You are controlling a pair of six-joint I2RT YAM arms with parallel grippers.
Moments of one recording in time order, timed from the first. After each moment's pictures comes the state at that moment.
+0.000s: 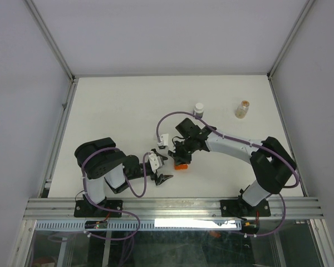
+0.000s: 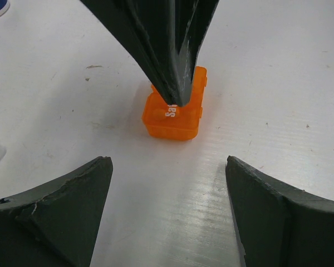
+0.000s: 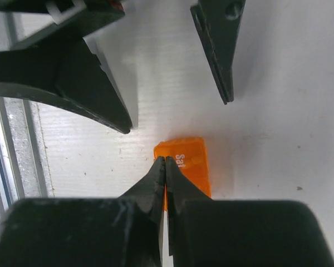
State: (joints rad) left arm -0.85 1.88 0.14 1.54 0.40 0.18; right arm 0.82 1.57 1.00 -0.55 -0.54 -0.57
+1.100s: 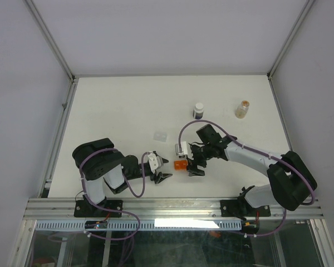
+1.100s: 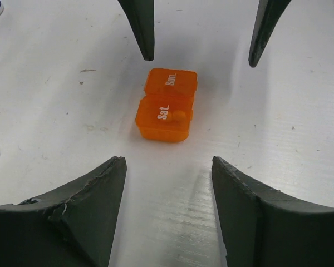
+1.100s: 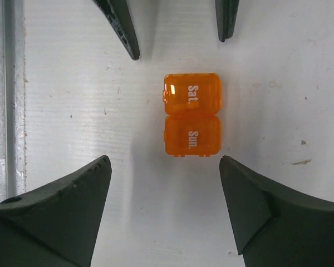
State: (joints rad) left arm -0.85 1.86 0.14 1.54 0.42 0.16; right arm 0.67 1.39 0.74 -0.48 -0.64 -0.83
